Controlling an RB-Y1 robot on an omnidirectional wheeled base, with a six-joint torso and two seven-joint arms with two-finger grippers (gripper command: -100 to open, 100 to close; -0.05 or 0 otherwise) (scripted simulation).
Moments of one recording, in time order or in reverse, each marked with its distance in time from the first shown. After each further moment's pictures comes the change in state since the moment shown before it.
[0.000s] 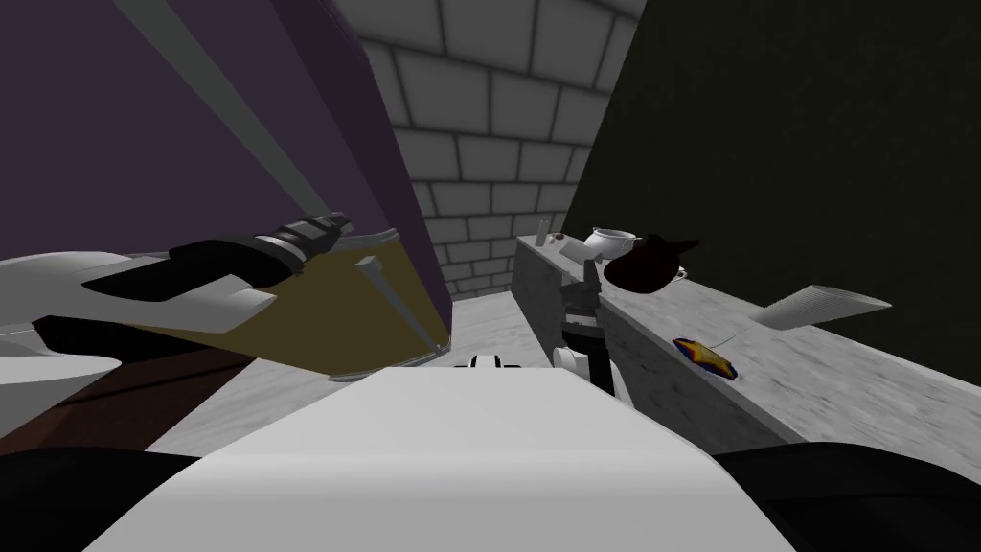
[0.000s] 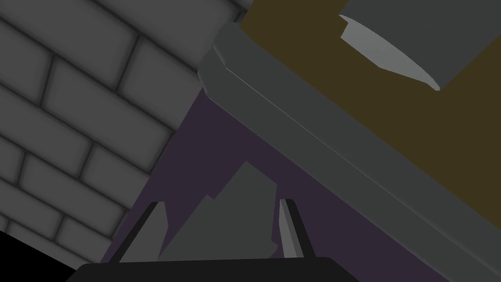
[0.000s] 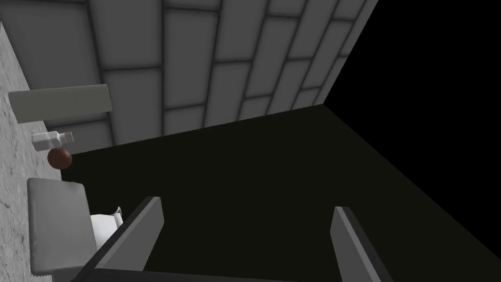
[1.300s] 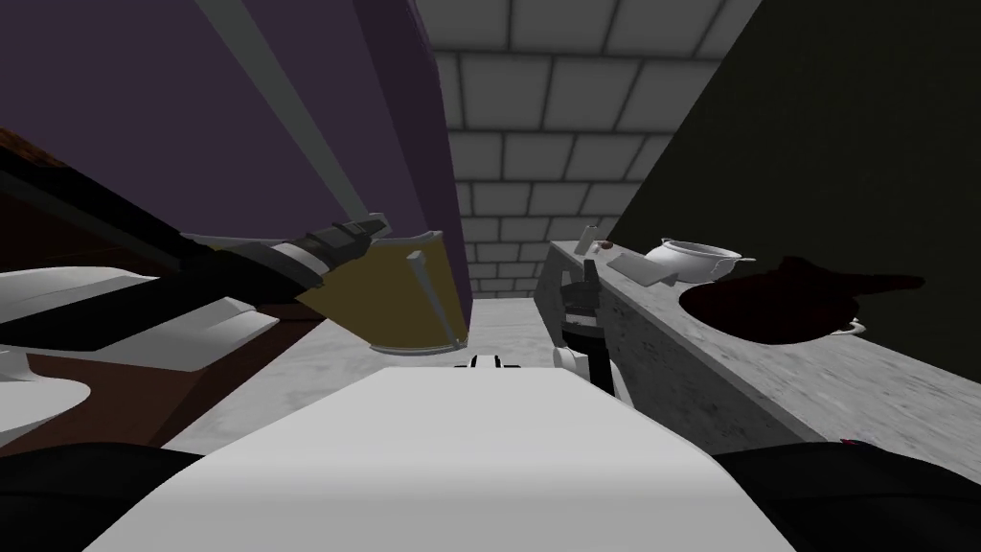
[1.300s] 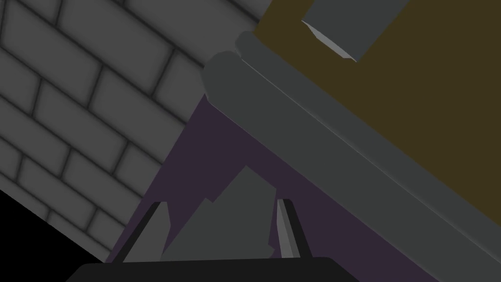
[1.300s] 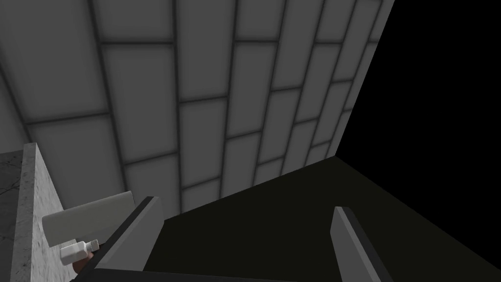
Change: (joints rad) left arm 0.097 0.008 0.024 -0.287 0.069 -0.085 0.031; right arm -0.001 0.000 0.000 0.000 0.000 0.000 0.000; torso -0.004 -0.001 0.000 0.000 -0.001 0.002
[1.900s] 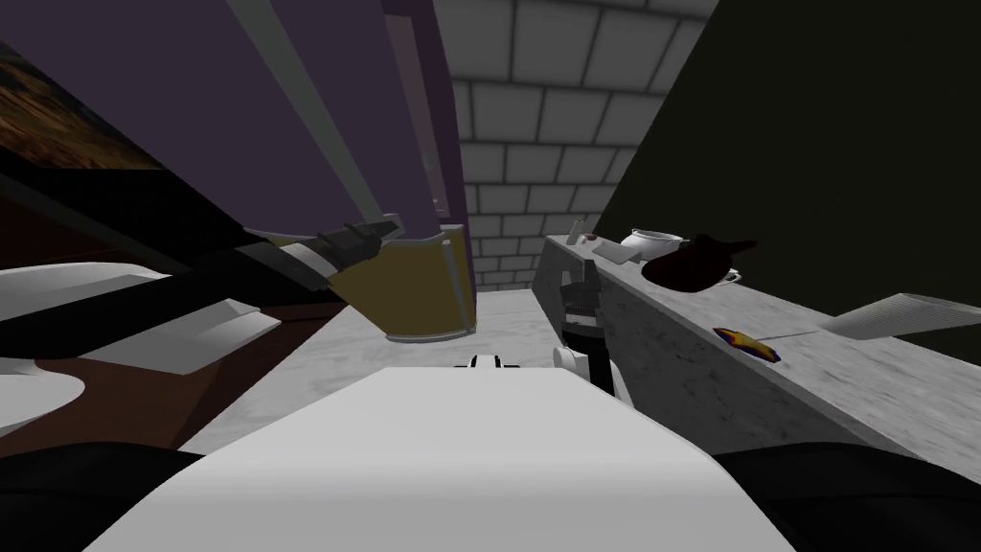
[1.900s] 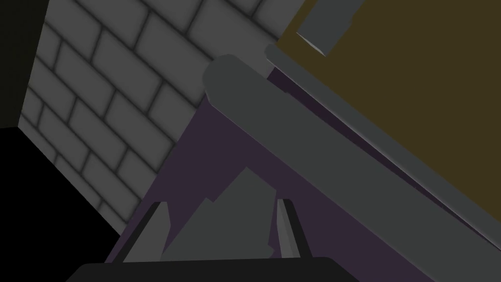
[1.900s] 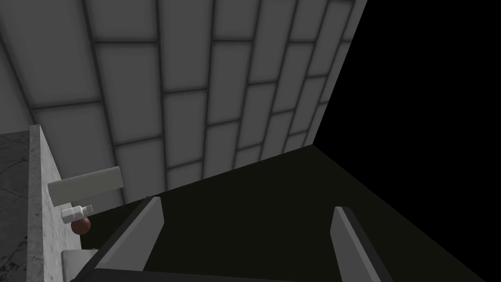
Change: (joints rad) left arm 0.016 0.062 -0.003 -0.024 0.044 -0.079 0.026; right arm 0.000 0.000 0.000 0.000 0.000 0.000 0.000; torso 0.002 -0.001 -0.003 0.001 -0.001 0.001
